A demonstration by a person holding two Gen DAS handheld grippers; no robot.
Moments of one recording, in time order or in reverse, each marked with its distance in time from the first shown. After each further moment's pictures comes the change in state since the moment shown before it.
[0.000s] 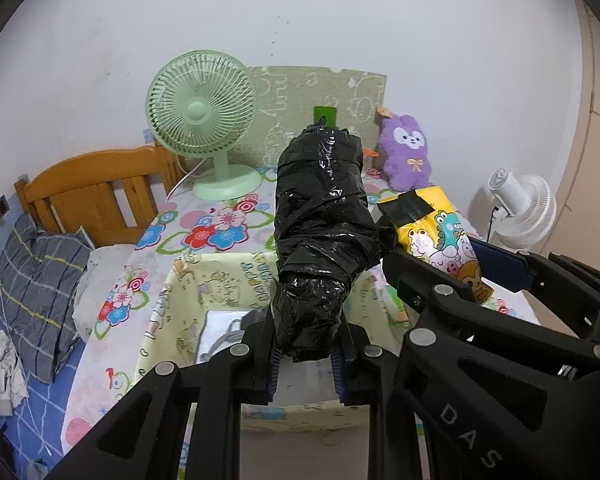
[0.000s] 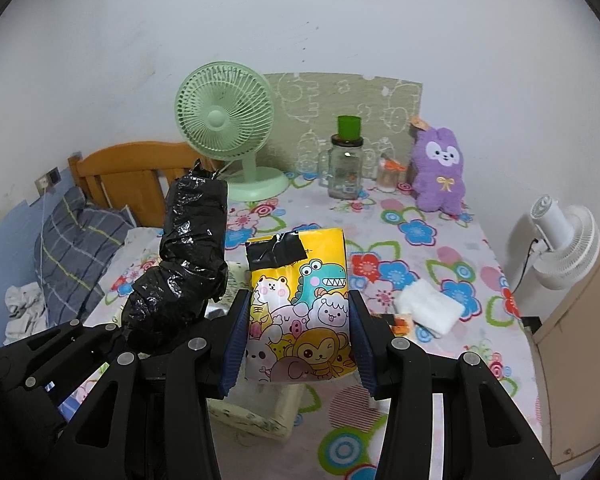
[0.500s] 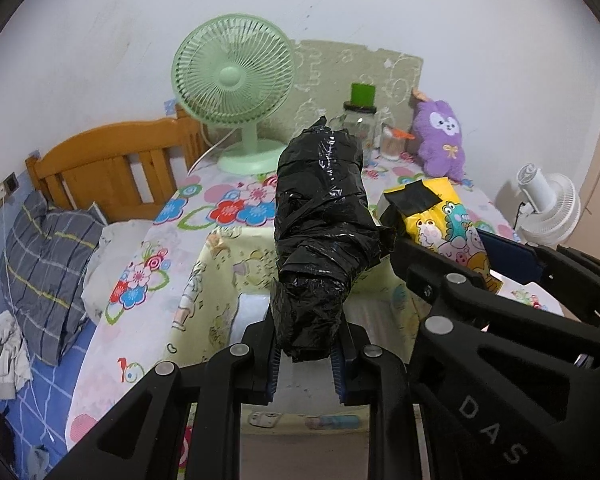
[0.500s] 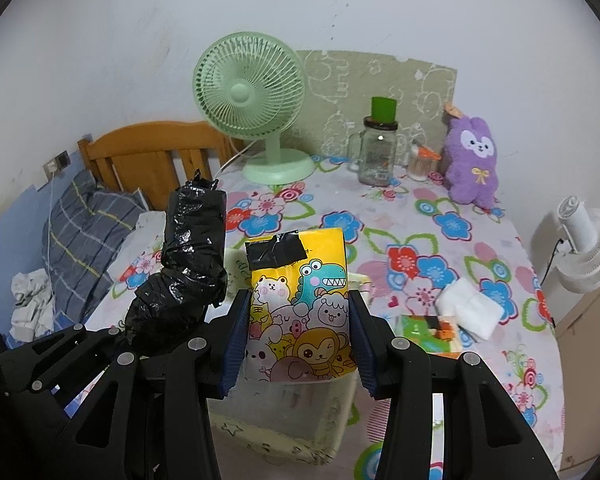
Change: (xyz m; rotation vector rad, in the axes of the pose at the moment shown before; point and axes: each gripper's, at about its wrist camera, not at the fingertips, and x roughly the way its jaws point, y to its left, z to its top) left arm 0.030 0.038 -0.009 -0.047 0.070 0.051; right arm 0.043 0.028 0.004 -0.028 0.062 0.052
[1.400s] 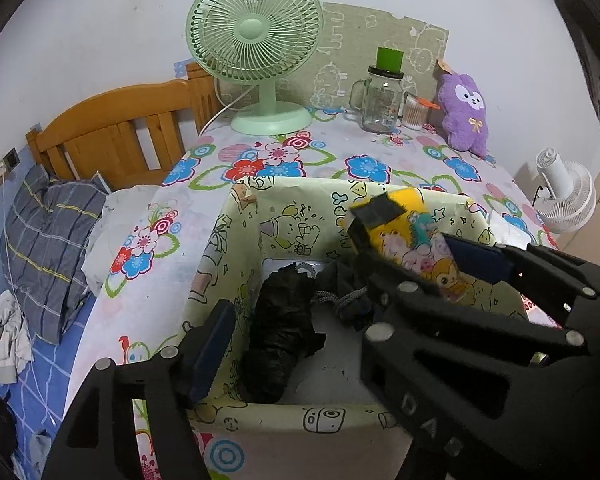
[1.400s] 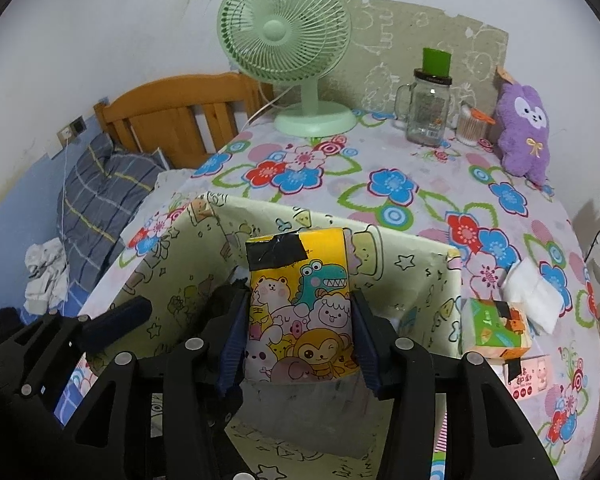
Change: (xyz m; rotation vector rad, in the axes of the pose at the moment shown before) left arm 0.028 0.027 -0.012 -0.025 0.102 0.009; right arm 0.063 0.027 -0.009 -0.039 0.145 0.096
